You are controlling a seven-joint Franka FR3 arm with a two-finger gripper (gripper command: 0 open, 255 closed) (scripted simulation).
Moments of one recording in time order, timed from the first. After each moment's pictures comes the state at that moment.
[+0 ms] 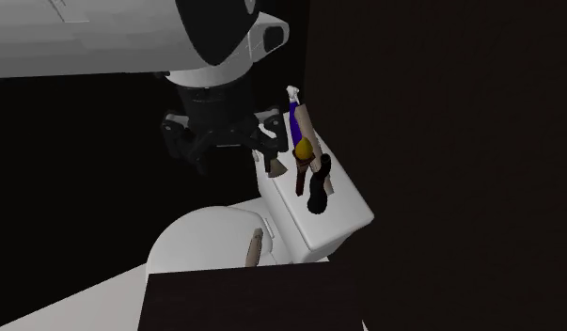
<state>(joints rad) 0.00 -0.70 -0.03 -2.48 -0.03 1.68 0.00</state>
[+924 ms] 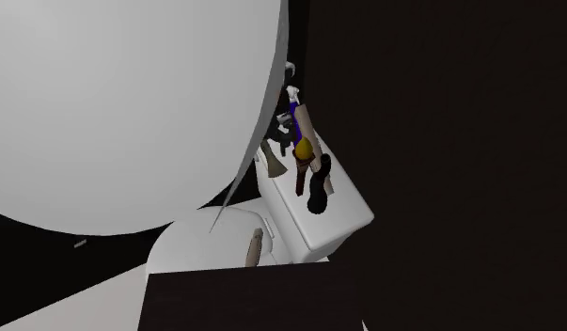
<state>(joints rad) 0.01 -0.21 -0.10 -2.45 -0.06 2.15 -0.17</state>
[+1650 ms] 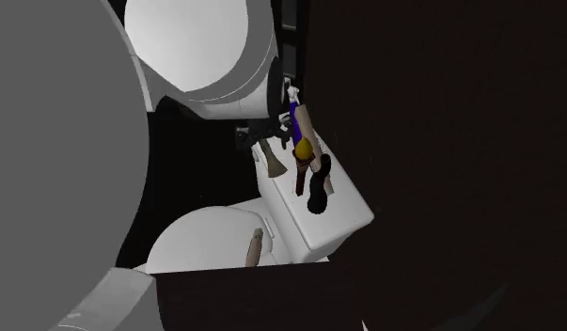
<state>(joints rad) 0.01 0.23 -0.10 -2.23 -0.02 2.39 -0.30</state>
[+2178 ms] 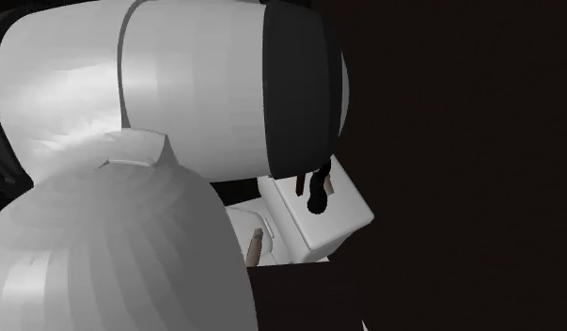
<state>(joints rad) -0.01 0.55 -0.08 -1.97 0.00 2.46 -0.38</state>
